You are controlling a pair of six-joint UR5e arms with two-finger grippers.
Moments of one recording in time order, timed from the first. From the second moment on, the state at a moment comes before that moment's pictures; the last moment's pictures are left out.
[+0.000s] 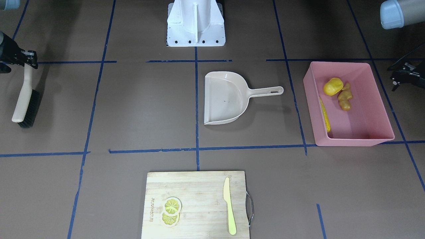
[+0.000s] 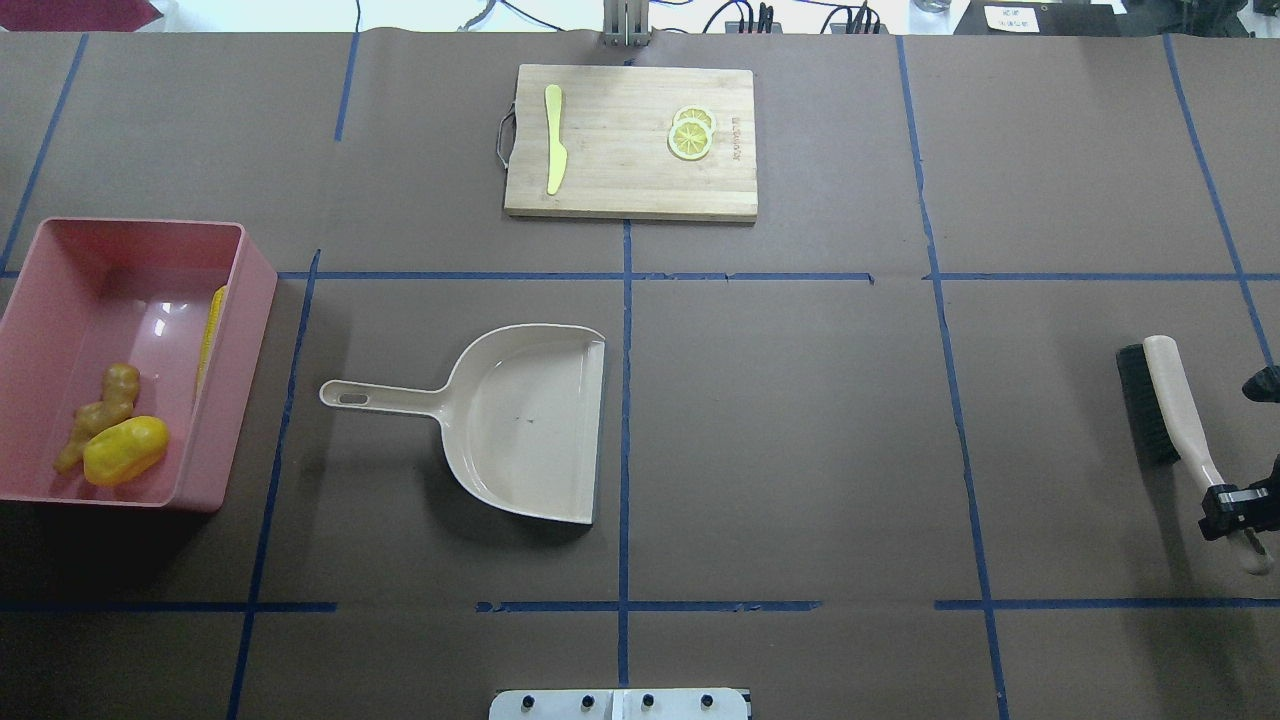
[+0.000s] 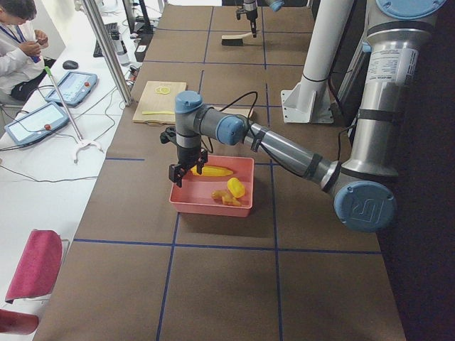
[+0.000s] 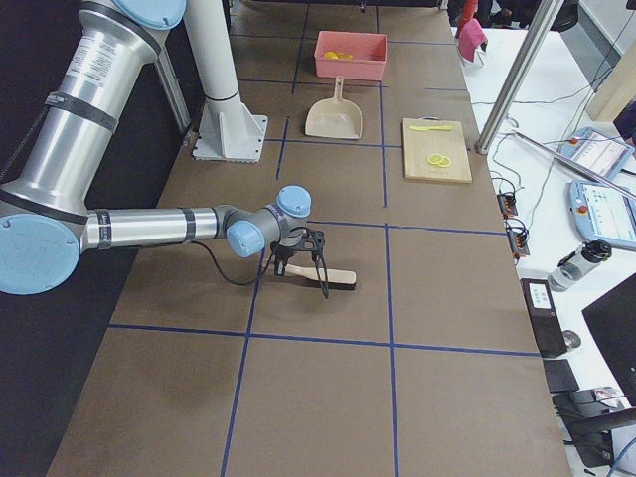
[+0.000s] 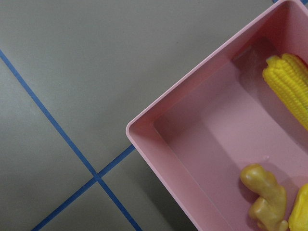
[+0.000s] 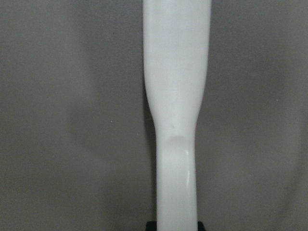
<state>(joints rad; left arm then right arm) -1.26 -1.67 -1.90 -1.47 -2.11 0.27 0.86 -1.99 1.95 -1.15 2.25 0.80</state>
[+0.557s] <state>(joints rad) -1.27 -1.66 -1.90 -1.47 -2.10 0.27 0.97 -1.99 2.04 -1.14 2.26 0.79</state>
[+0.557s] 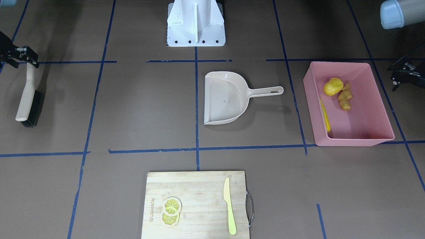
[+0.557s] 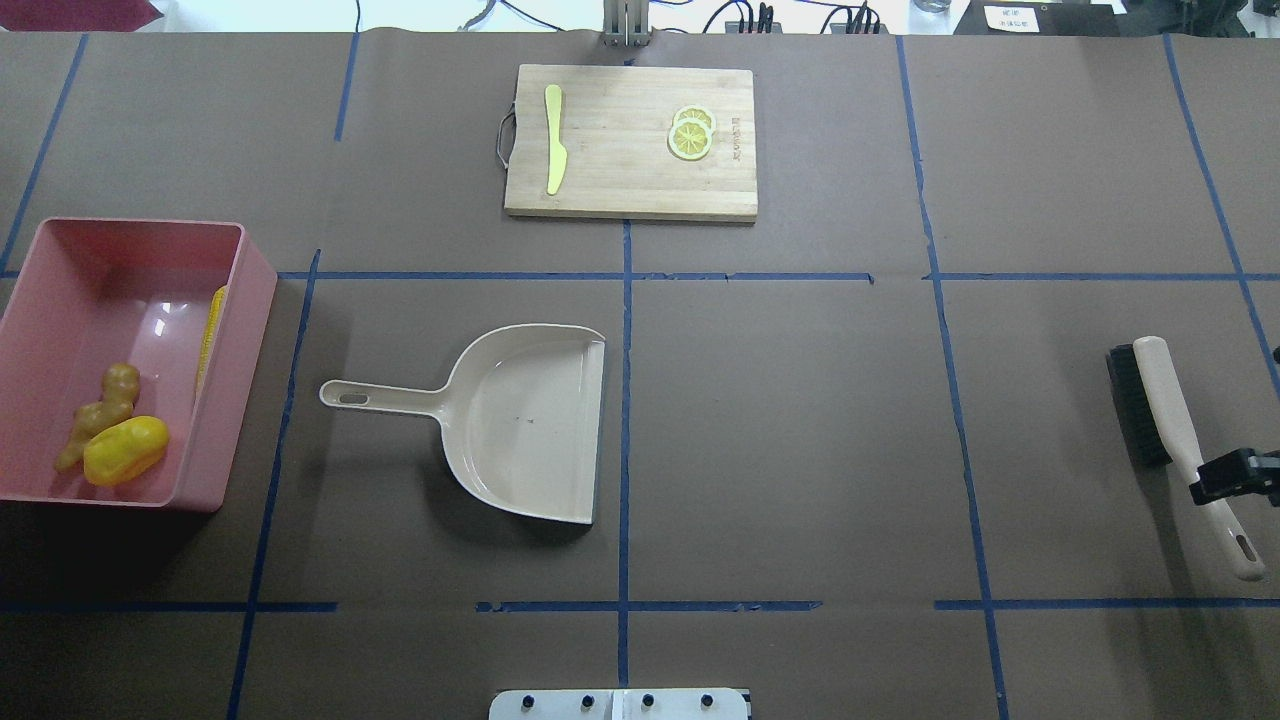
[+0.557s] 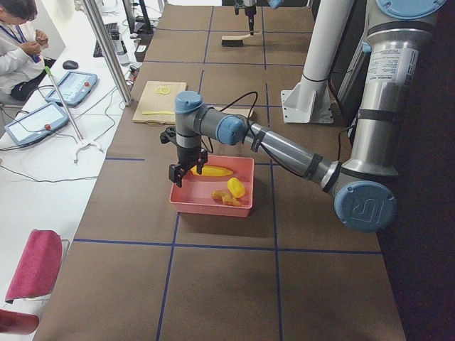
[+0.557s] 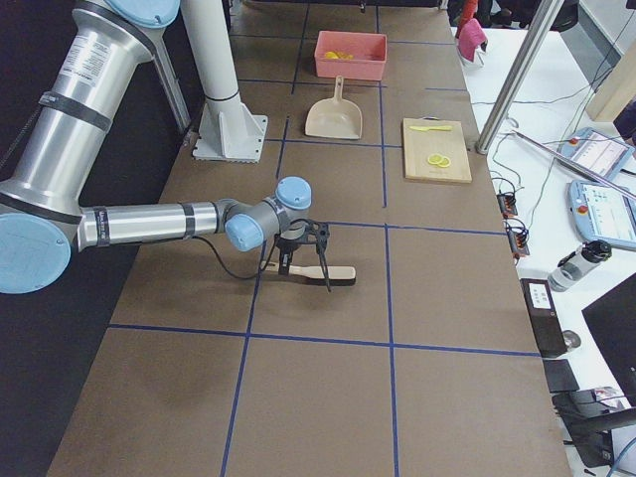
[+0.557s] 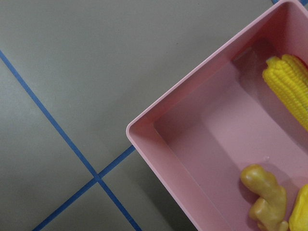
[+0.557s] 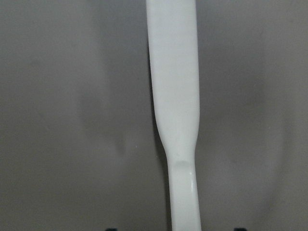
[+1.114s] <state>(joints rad) -1.42 -1.67 -1.70 -1.47 -2.27 0.27 1.29 -1.98 2.01 -1.26 2.32 0.54</state>
